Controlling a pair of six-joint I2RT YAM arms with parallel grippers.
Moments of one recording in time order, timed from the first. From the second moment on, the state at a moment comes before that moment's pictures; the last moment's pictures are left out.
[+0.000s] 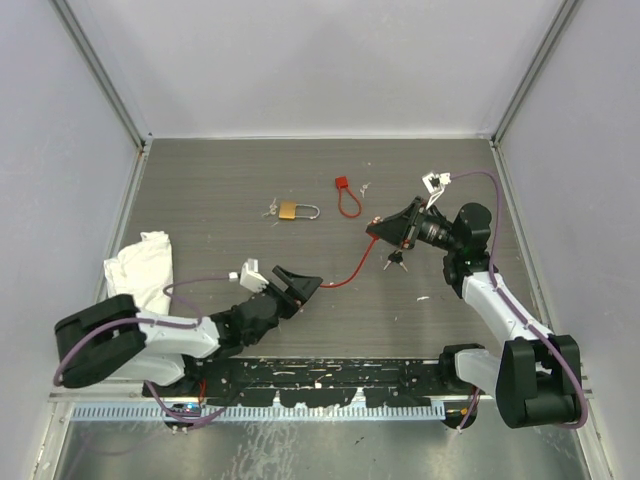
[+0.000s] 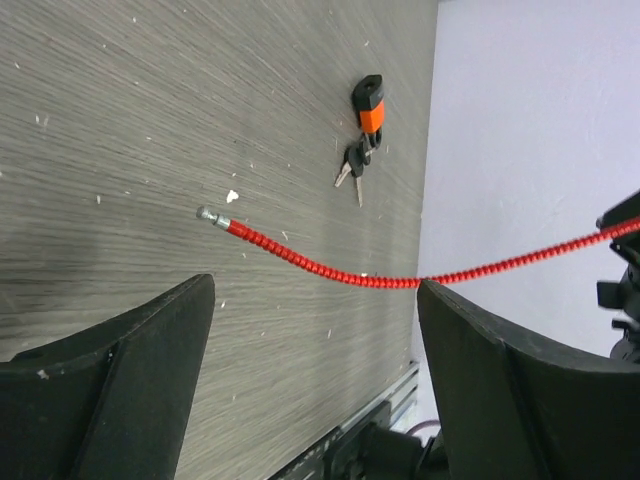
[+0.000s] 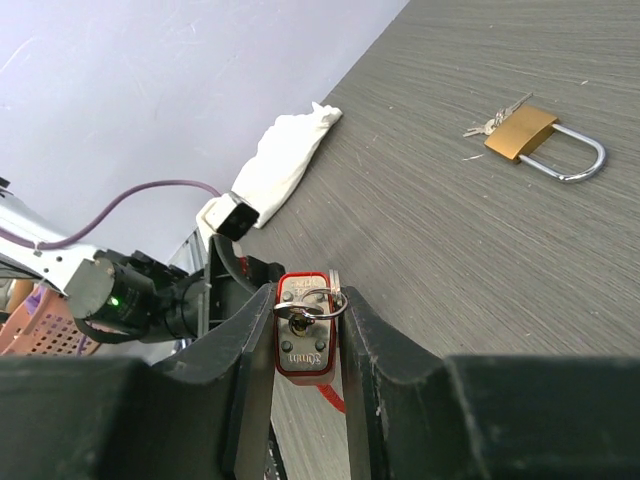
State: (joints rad) left arm -1.12 1.25 0.24 0.68 -0.53 -1.42; right arm 0.08 1.11 0.56 0.58 -1.02 0.71
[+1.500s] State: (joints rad) left arm -1.18 1.86 0.32 1.38 -0.76 -1.75; right arm 0.08 1.11 0.54 0.58 -0.98 0.70
